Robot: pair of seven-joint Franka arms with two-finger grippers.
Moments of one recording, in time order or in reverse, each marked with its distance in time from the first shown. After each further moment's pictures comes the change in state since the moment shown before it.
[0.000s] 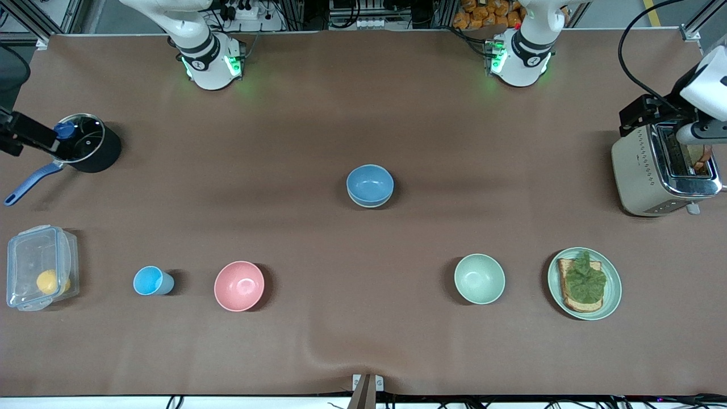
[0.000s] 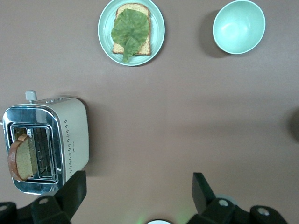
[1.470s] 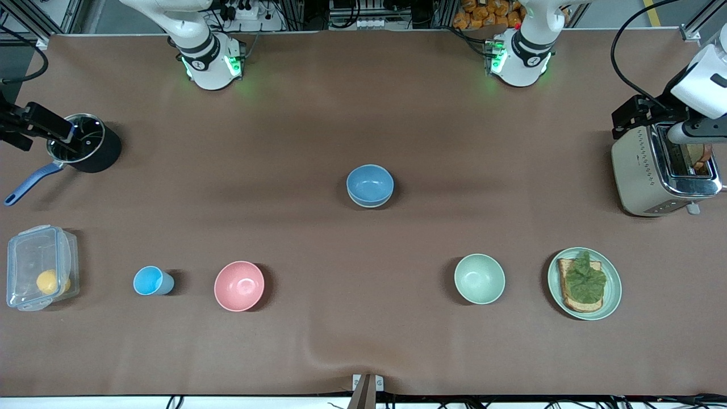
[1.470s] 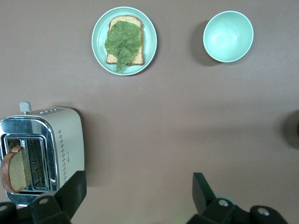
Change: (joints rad) left arm -0.030 -0.004 0.011 -0.012 -0.017 0.053 0.000; right arm -0.006 -0.020 0.046 -0.034 -0.018 0.005 -0.007
